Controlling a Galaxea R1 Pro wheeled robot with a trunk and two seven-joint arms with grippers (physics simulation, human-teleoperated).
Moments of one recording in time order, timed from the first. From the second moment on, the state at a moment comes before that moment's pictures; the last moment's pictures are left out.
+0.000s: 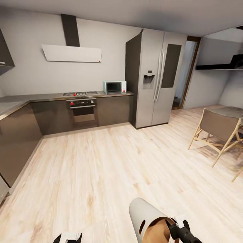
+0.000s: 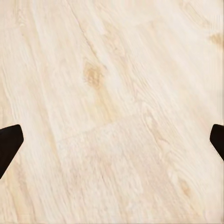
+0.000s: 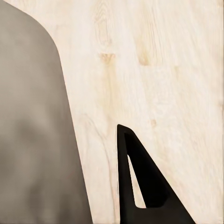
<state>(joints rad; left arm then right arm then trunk) -0.15 0.06 -0.03 -0.55 0.04 -0.27 -0.03 -0.37 -0.21 0.39 -0.34 -0.21 -0.36 0.13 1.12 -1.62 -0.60</state>
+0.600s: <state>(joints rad) -0.15 0.06 -0.03 -0.55 0.04 -0.27 -0.02 -0.37 -0.21 0.39 -0.34 -0.21 -0.36 0.13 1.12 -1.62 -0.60</state>
